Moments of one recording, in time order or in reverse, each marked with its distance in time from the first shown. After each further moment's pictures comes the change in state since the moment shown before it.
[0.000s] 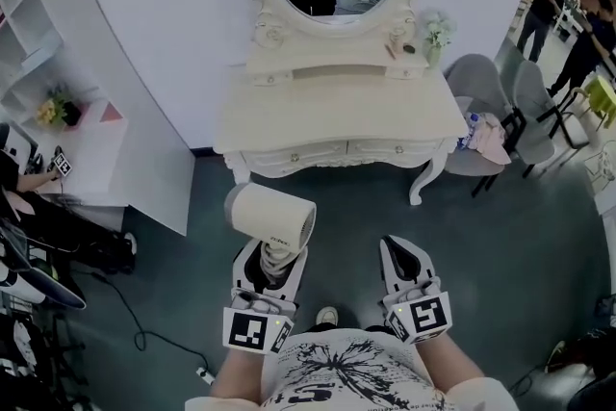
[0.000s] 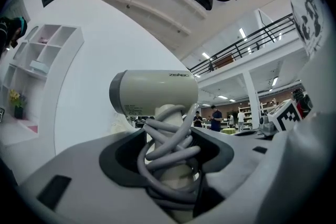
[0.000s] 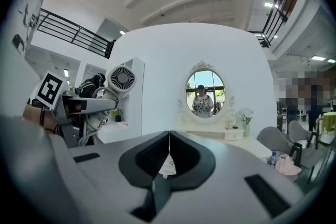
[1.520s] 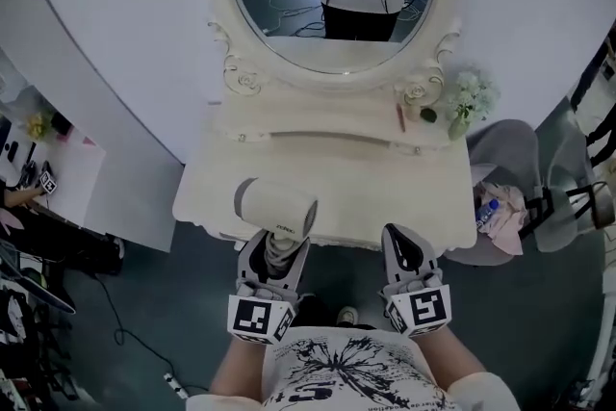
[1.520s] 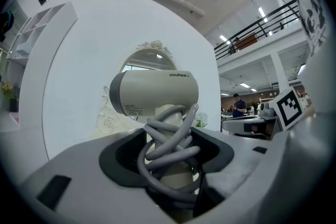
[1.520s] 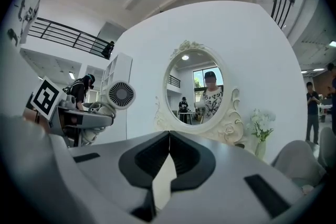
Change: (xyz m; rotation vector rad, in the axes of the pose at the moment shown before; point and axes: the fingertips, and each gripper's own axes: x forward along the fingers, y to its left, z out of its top) left arm 0.386 0.062 -0.068 -0.028 0.122 0.174; right arm 0.294 -0.301 0.020 -0.009 0.000 0.123
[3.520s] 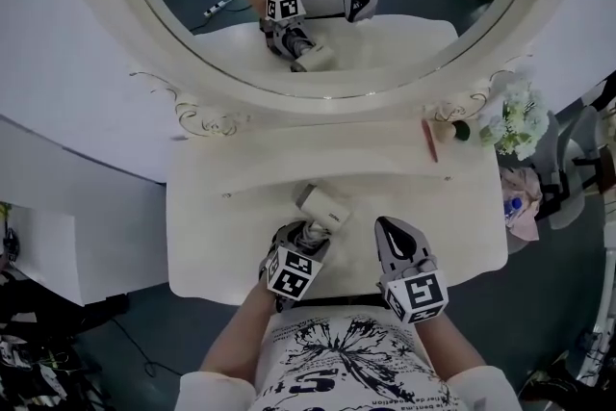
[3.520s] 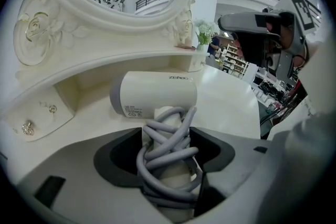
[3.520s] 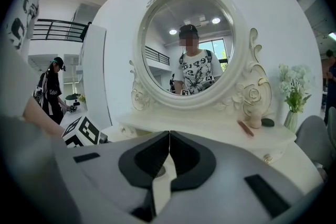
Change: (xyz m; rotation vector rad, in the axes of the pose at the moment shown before) left arm 0.217 0.110 -0.259 0.169 0.807 -0.421; right arm 0.228 -0.048 -0.094 0.116 0.259 -0.093
